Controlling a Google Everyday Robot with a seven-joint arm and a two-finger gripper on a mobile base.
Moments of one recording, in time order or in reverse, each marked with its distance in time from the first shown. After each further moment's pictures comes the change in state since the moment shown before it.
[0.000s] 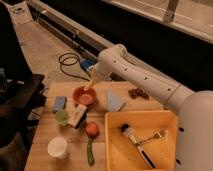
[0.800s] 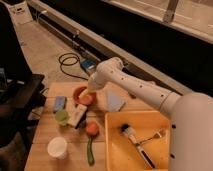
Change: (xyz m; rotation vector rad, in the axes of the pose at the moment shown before) arm -0.029 0.015 0.058 0.024 -0.082 0.080
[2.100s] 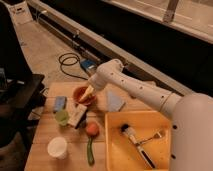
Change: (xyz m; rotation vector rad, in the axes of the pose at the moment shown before) arm 0.001 0.001 0.000 0.004 0.001 0.007
